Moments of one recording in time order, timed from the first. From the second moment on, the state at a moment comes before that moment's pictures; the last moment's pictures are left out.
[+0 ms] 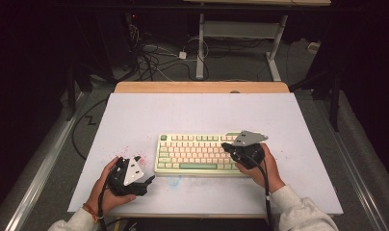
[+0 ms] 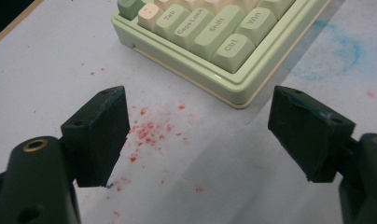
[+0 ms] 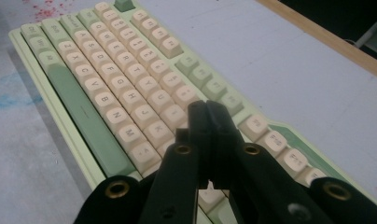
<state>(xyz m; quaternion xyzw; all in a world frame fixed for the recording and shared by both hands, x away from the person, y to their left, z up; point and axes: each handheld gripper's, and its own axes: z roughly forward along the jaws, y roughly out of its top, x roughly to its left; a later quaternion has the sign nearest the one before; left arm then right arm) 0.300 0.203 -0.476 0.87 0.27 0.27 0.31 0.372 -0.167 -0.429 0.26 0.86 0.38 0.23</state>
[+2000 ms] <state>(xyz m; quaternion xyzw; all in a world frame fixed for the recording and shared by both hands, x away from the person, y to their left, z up) 0.299 0.201 -0.480 0.88 0.26 0.27 0.29 0.387 -0.132 -0.441 0.26 0.86 0.38 0.22</state>
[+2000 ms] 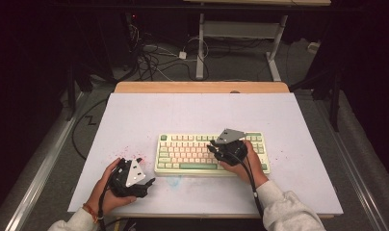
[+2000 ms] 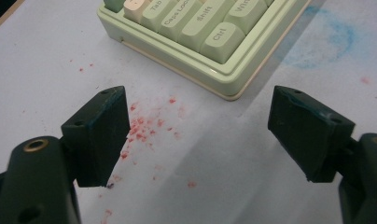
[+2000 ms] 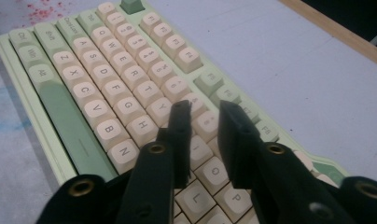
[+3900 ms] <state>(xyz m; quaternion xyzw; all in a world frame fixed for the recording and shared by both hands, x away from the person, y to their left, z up) 0.297 0.201 -0.473 0.87 0.28 0.25 0.32 0.321 -0.206 -0.426 0.28 0.79 0.43 0.32</state>
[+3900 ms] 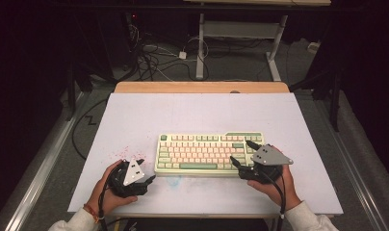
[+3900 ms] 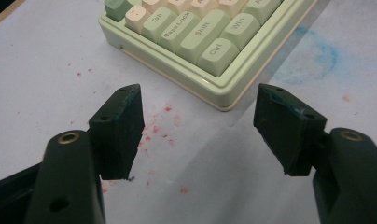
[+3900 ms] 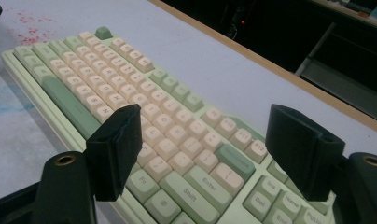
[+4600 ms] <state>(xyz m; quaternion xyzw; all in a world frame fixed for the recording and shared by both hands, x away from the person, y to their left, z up) 0.305 0.203 -0.460 0.88 0.29 0.18 0.34 0.296 -0.234 -0.449 0.30 0.79 0.41 0.33</state>
